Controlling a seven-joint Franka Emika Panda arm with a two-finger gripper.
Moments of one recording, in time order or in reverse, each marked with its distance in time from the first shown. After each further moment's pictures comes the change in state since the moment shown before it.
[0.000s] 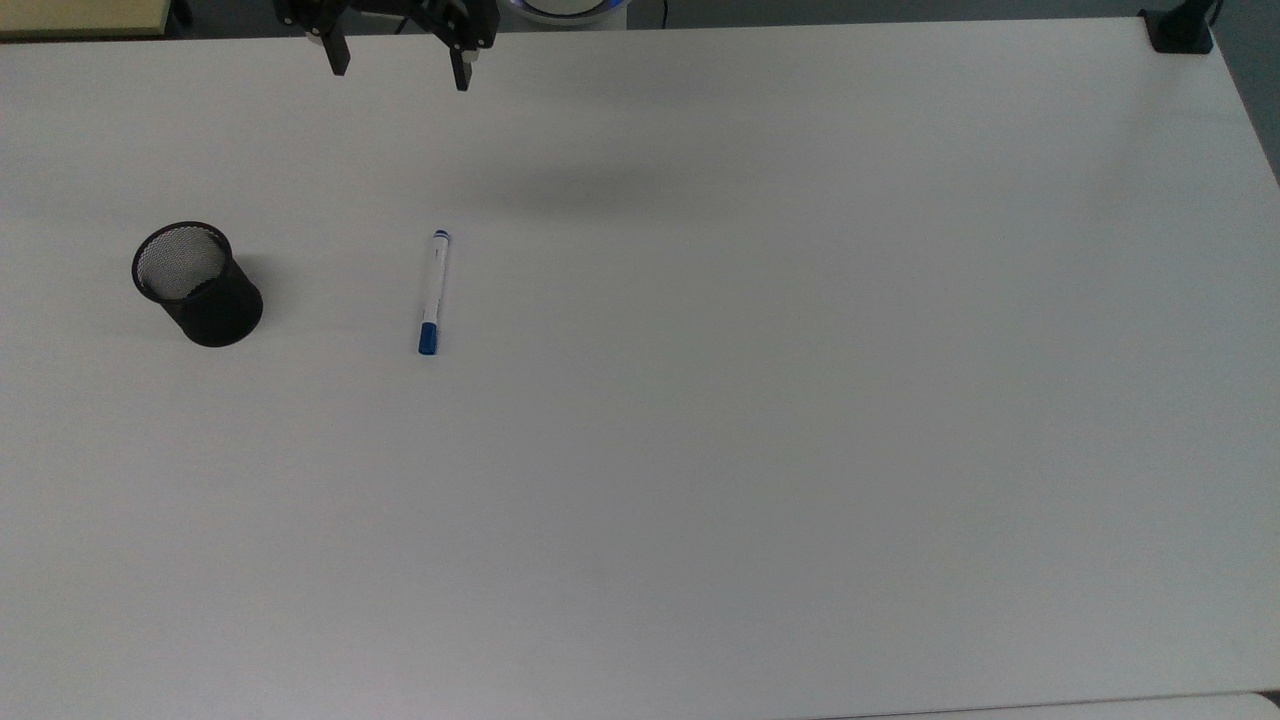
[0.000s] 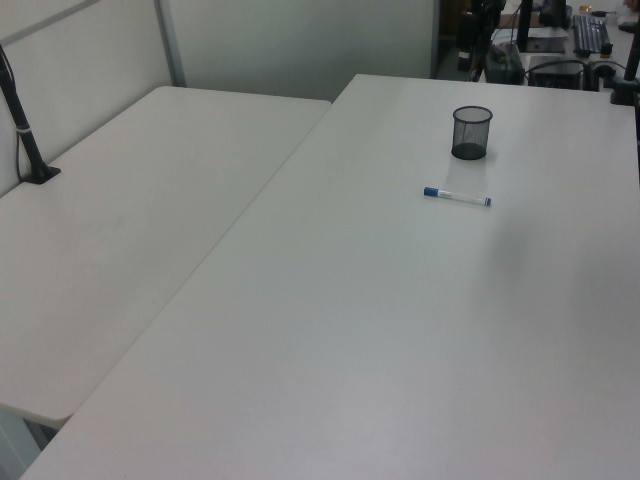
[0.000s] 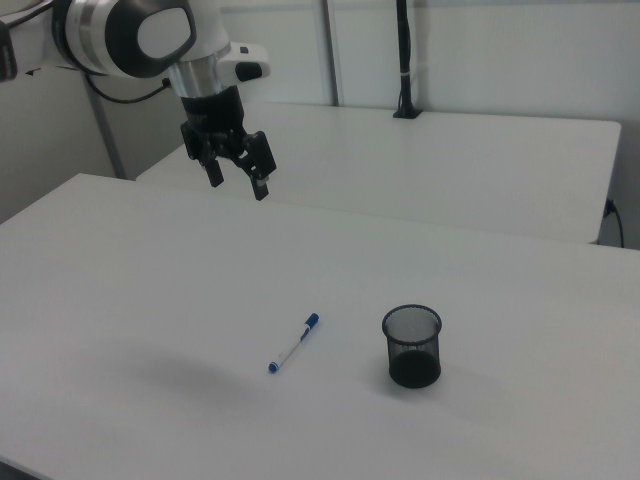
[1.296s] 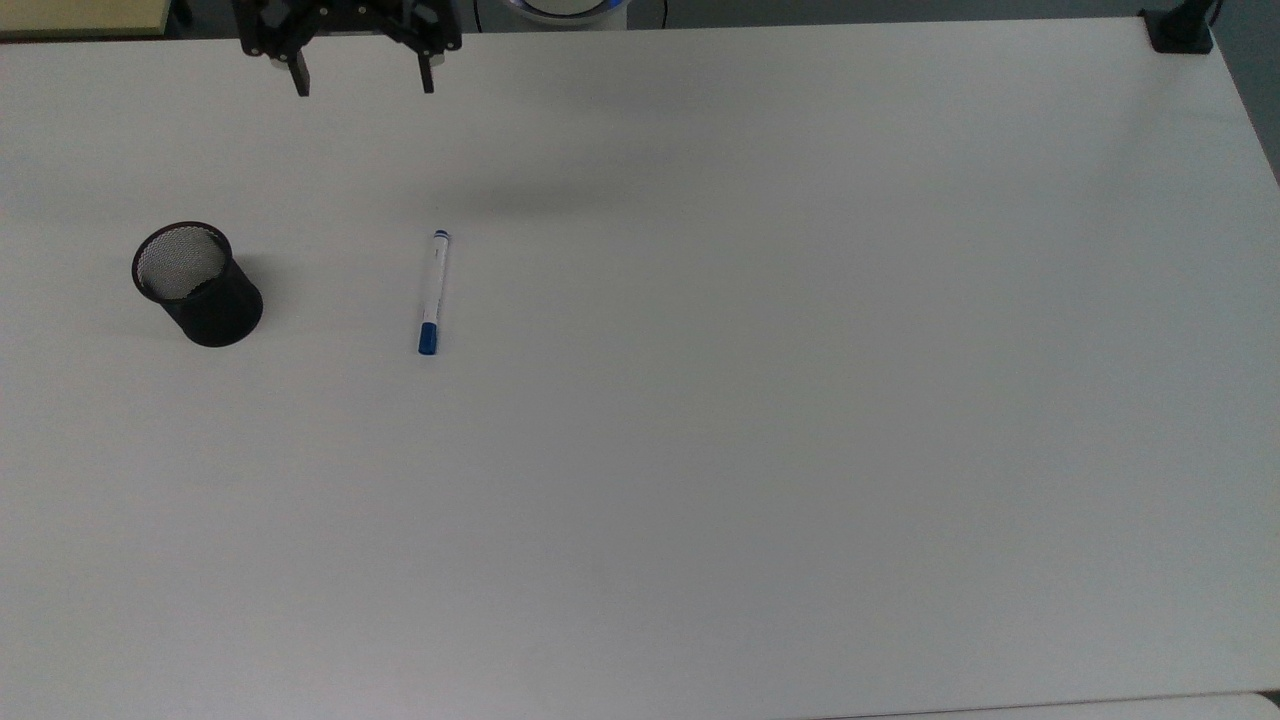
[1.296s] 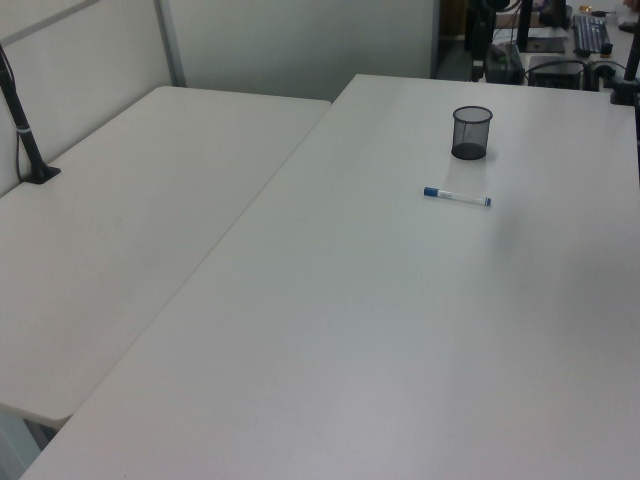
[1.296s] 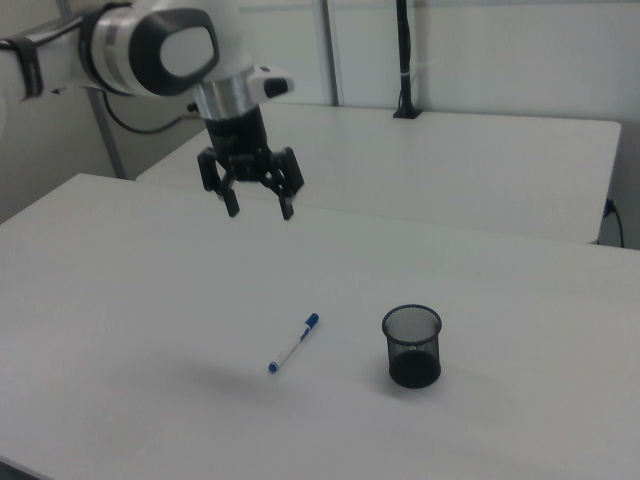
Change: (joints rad) arm -0.029 0.031 -0.013 -0.026 -0.057 0.001 -0.289
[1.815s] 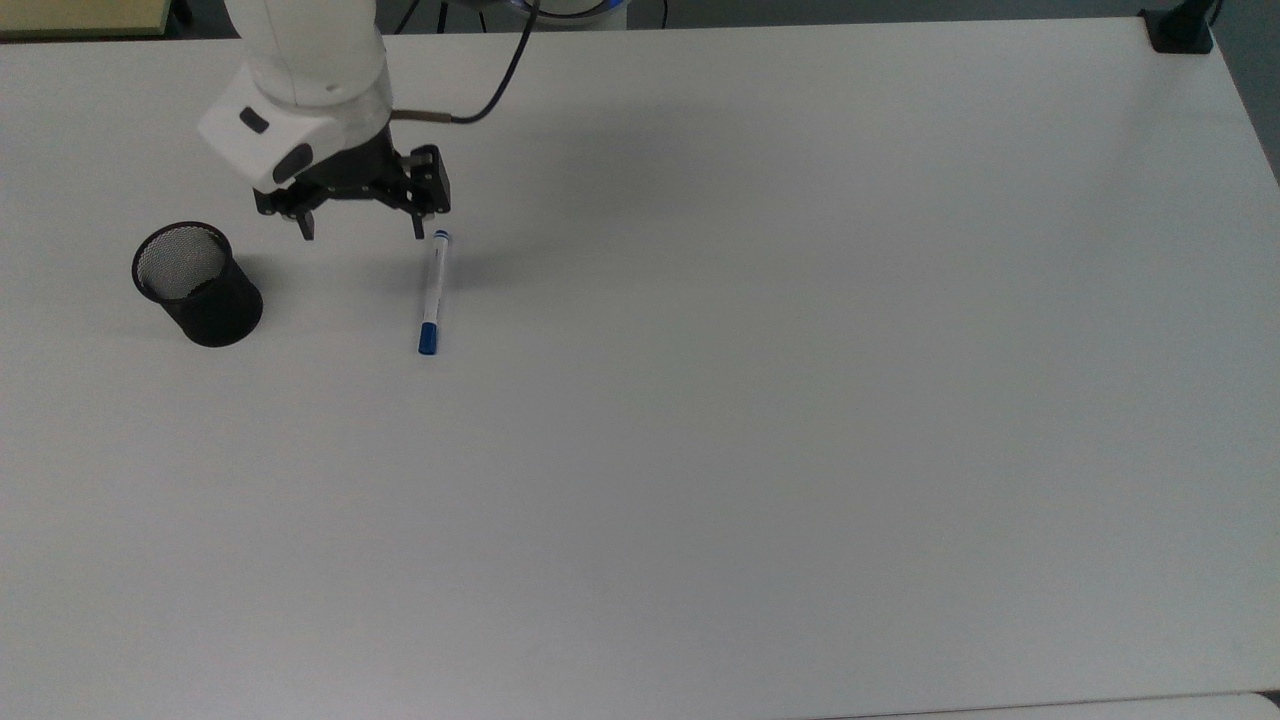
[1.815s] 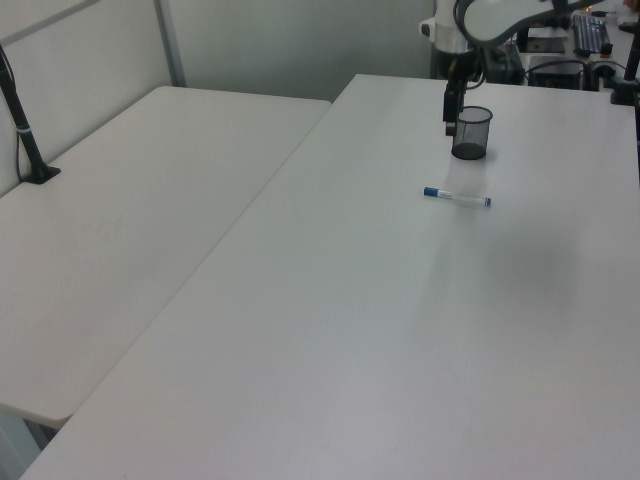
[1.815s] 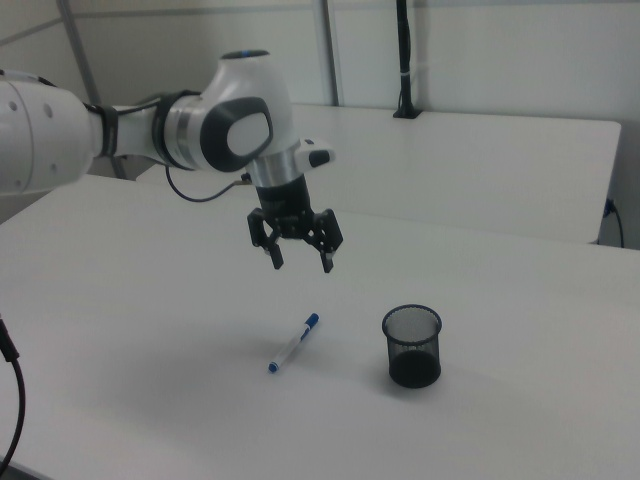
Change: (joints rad) arm -0.017 0.209 -0.001 -0.048 -0.038 0.236 0.042
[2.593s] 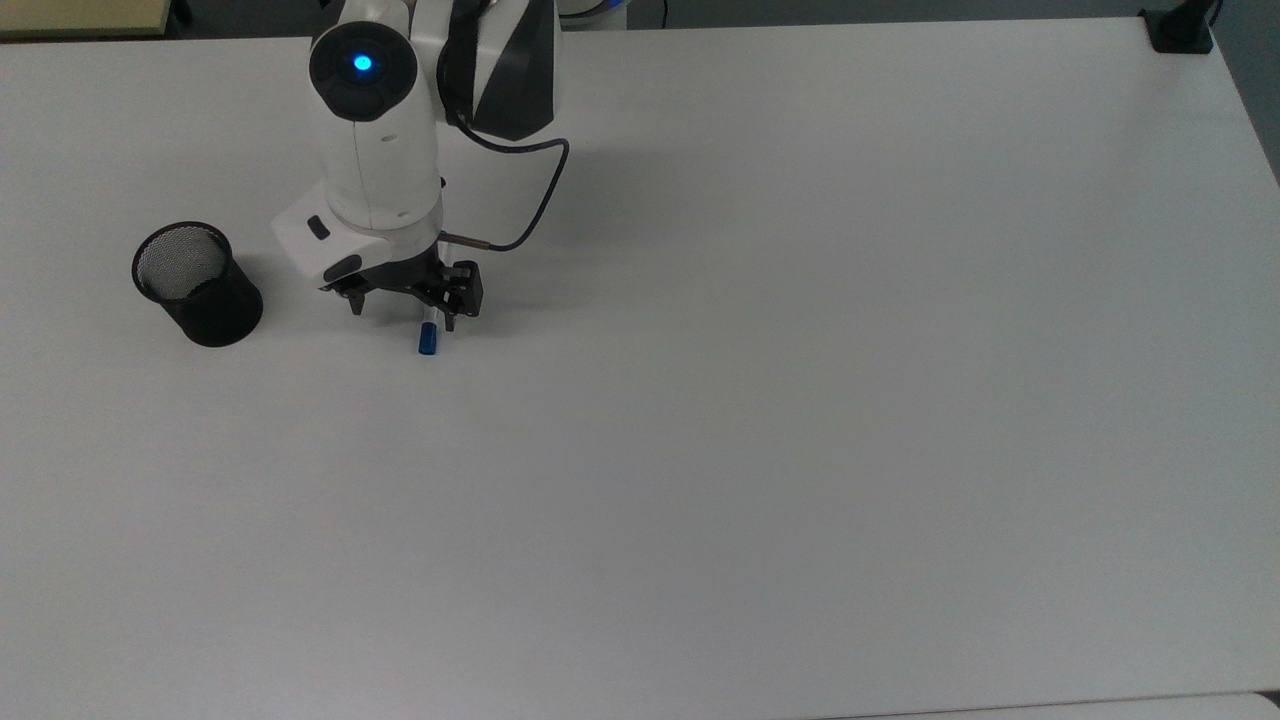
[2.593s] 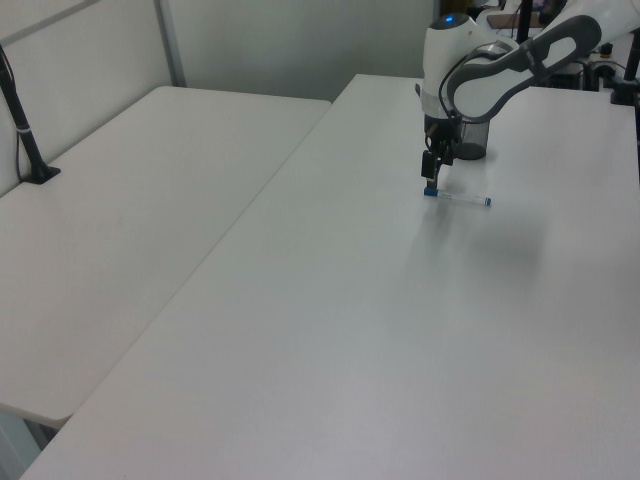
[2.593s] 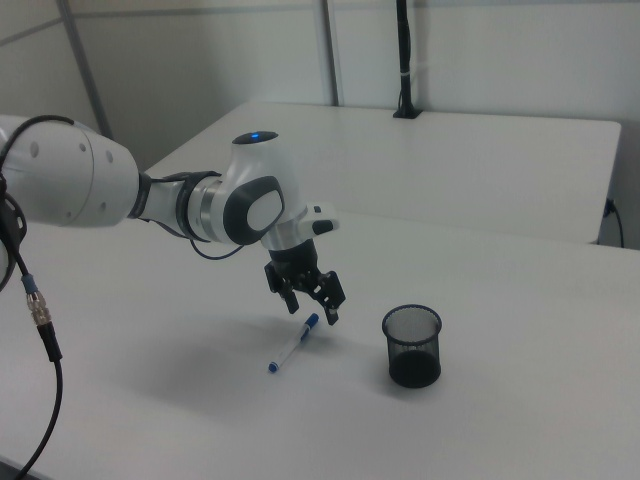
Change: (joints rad) arm 0.017 0.141 0.005 -0.118 -0.027 0.284 0.280
